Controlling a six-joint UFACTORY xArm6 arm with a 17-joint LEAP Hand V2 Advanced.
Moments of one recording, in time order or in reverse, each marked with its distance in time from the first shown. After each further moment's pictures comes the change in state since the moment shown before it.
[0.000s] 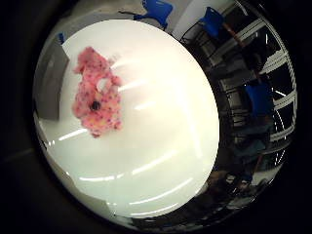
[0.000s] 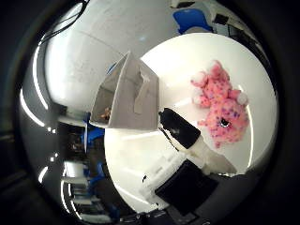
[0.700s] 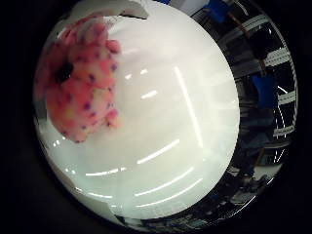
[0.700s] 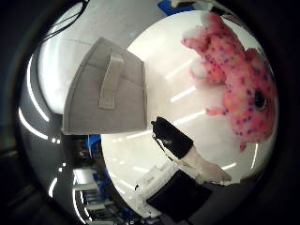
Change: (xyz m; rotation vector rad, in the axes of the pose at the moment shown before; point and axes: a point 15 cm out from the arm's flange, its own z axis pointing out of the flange) arm 0.007 0.031 0.065 -0.117 -0.022 0.074
